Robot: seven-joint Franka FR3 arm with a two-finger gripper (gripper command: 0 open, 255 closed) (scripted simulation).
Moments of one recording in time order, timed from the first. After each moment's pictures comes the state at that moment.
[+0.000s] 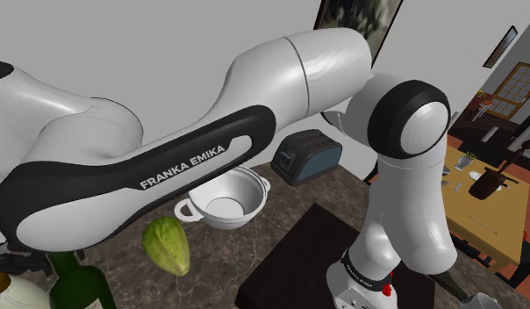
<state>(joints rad) 0.60 0.50 0.34 -1.52 -0.27 2.03 1.13</state>
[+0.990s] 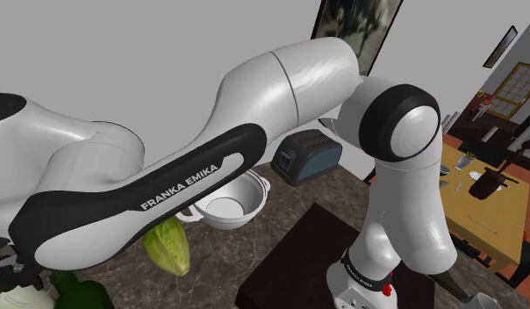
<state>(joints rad) 0.61 0.53 0.33 -1.55 -0.28 2.10 1.14</state>
